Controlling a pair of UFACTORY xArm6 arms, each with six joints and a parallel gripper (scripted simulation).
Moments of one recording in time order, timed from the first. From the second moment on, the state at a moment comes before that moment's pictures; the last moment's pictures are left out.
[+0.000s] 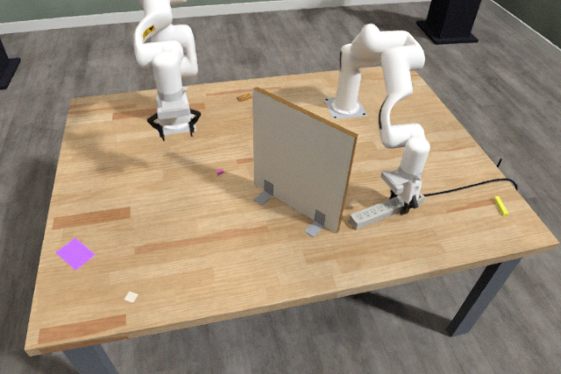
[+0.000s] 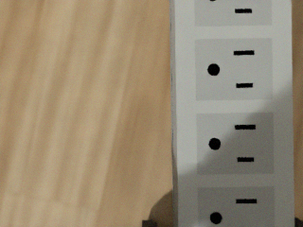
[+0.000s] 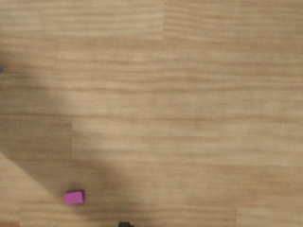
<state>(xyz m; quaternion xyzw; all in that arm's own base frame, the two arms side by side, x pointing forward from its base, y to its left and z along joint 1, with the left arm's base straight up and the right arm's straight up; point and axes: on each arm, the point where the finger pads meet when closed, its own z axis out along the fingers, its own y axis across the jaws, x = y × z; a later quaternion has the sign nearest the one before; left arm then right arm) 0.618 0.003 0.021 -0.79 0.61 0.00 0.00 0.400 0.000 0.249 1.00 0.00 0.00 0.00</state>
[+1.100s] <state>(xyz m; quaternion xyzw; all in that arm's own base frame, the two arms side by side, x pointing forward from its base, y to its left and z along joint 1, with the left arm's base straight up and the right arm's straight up) 0.618 0.003 0.044 -0.79 0.61 0.00 0.00 0.400 0.000 0.249 1.00 0.00 0.00 0.00</state>
